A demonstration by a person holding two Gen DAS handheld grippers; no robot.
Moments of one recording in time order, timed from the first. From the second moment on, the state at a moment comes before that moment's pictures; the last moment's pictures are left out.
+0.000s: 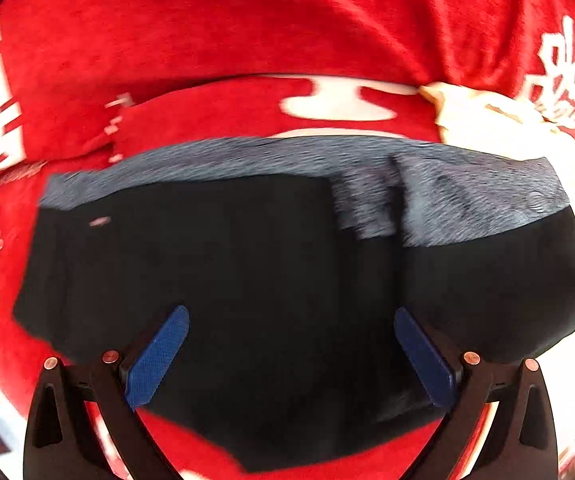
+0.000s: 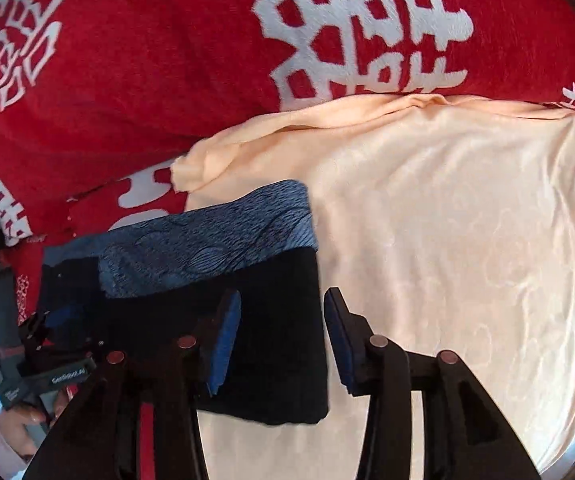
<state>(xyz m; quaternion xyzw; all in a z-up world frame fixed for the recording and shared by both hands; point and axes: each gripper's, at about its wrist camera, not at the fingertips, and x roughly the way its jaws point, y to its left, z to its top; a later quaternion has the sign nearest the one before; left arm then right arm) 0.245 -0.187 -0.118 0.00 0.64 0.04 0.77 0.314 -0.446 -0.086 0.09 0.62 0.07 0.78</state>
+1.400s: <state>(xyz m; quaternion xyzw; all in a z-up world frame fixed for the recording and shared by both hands) 0.113 -0.017 -0.113 -0.12 0.68 0.14 0.71 0.233 -0.238 -0.132 -0.06 0.74 0.13 0.65</state>
